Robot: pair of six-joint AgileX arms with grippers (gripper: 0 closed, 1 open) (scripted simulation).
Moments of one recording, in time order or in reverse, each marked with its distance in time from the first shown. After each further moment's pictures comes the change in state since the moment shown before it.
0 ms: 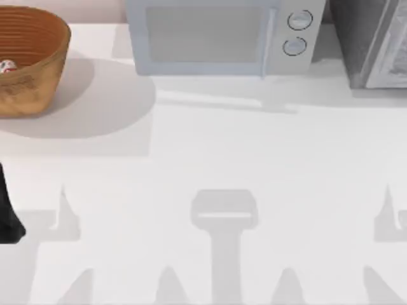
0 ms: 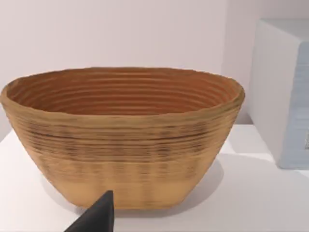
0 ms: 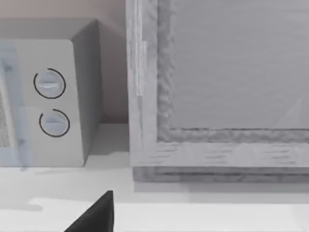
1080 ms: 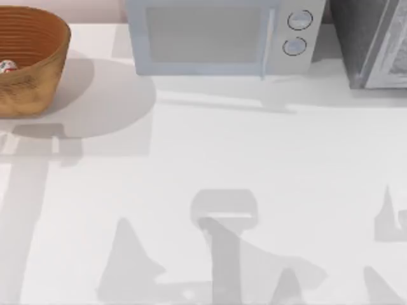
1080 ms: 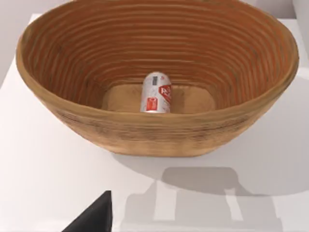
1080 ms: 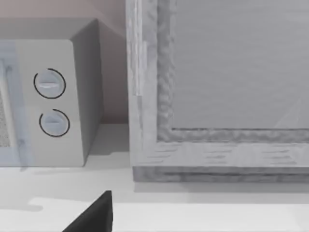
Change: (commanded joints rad) left arm 0.070 0.937 0.877 -0.480 0.009 0.040; right arm 0.000 0.000 0.000 0.000 0.000 0.000
